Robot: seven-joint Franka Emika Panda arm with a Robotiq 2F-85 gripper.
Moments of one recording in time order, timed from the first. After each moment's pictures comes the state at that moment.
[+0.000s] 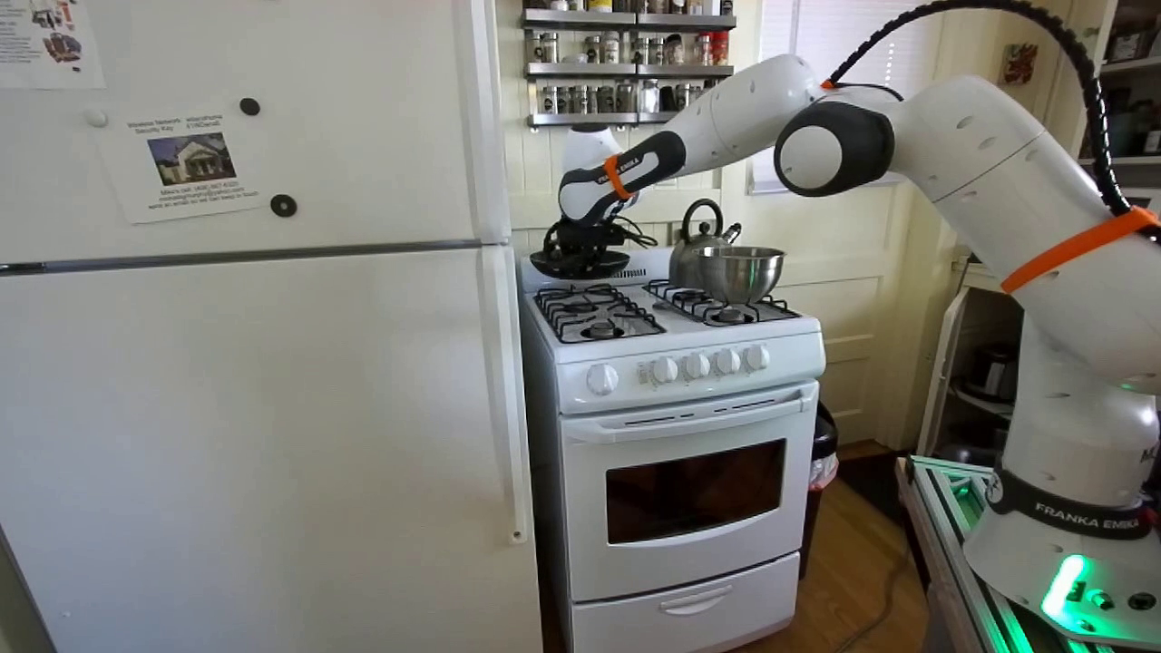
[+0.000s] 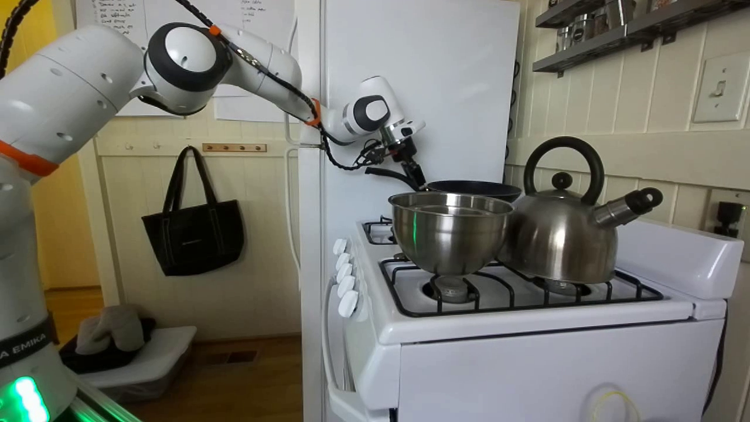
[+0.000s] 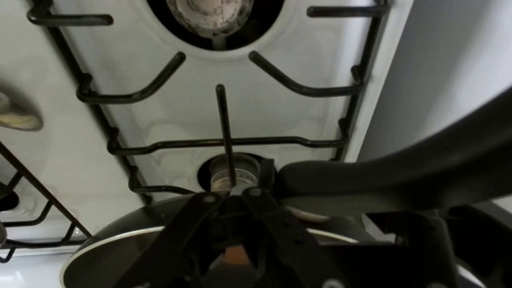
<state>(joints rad) -0.14 0.71 -0.35 -1.21 -0.02 2.33 0.61</state>
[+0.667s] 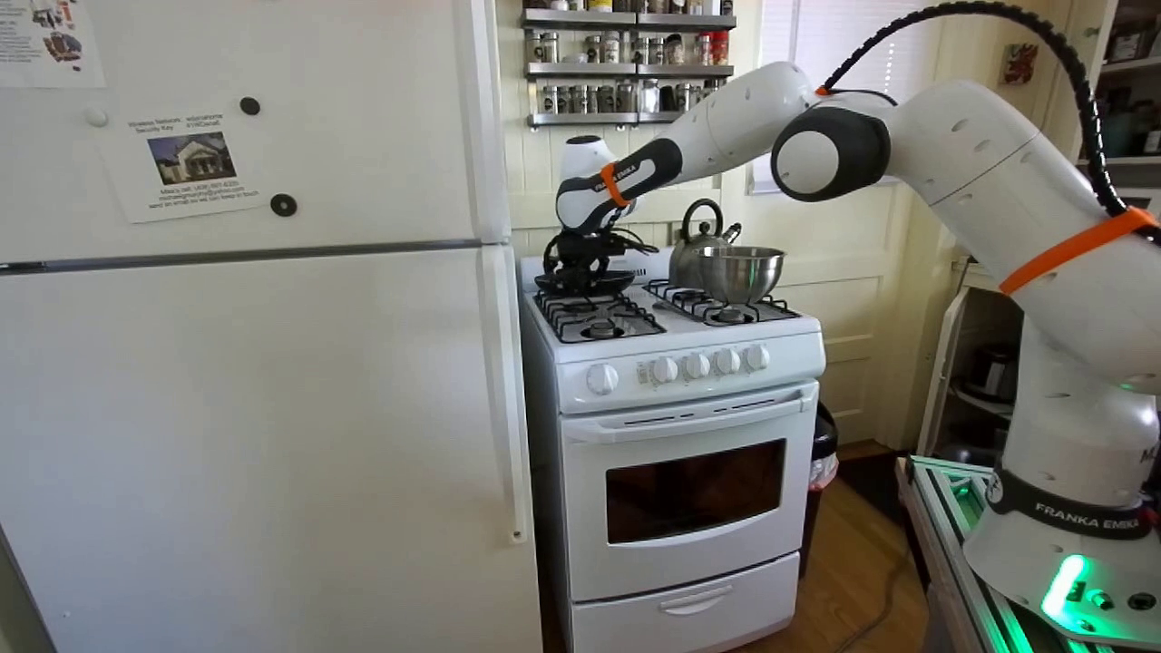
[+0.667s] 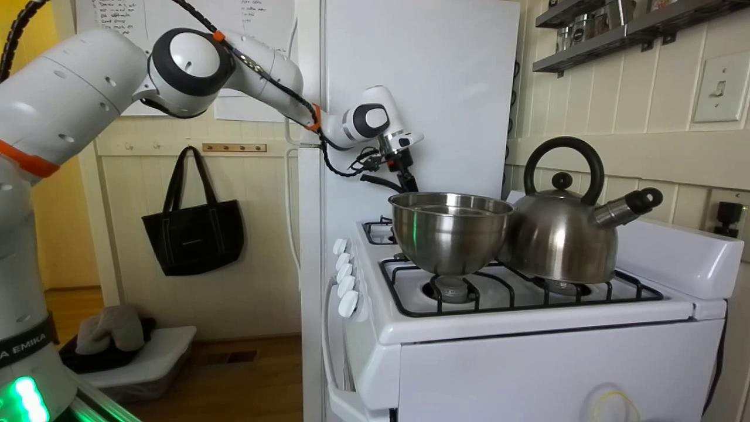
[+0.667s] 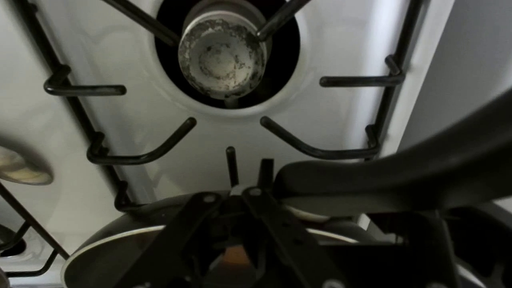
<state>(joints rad) -0.15 0.73 -0.33 -1.22 -0.01 2.25 0.62</state>
